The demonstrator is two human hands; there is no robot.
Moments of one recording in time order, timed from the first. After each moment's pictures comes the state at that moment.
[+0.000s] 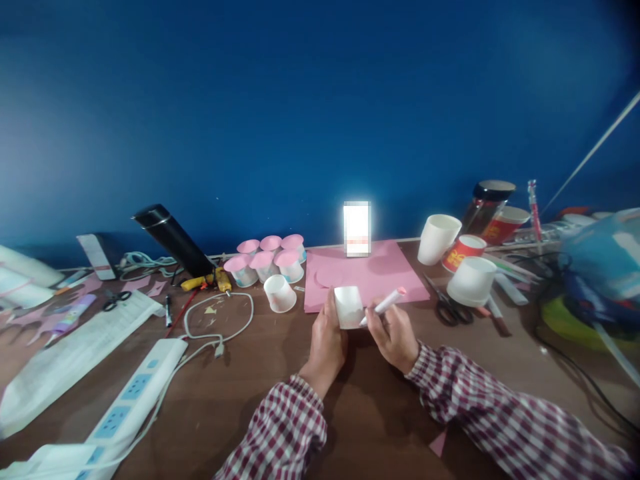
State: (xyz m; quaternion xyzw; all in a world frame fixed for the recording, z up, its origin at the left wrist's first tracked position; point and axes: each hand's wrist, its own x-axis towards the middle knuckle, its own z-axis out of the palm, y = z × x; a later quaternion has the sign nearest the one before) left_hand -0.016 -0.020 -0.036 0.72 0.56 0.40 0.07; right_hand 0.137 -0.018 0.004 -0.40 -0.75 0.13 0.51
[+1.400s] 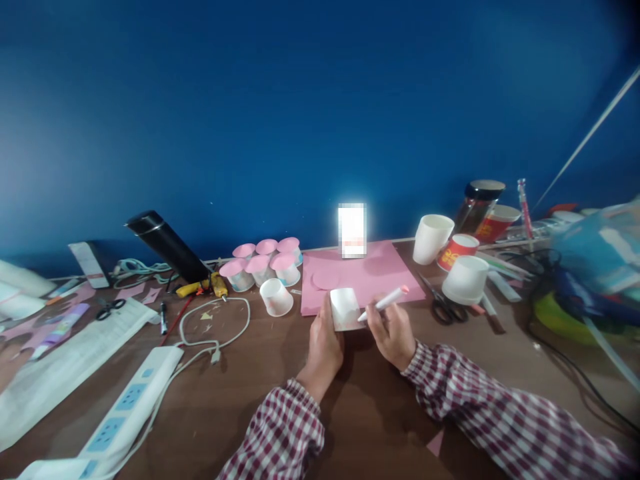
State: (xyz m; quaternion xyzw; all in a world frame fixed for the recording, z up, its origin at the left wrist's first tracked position) left_hand -0.015 -0.023 -0.026 0.69 0.57 0.42 0.14; right_hand 0.138 -0.016 0.004 -0.43 -0.72 0.13 0.53
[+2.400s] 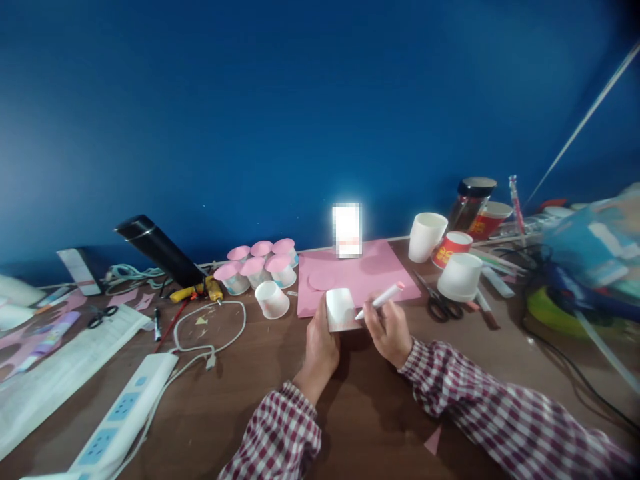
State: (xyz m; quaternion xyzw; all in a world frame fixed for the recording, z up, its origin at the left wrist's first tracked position) left_hand -0.015 -0.024 -0.016 0.66 0.58 0.43 0.22; right_hand 0.137 -0.014 0.006 -0.42 -0.70 0.17 0.55
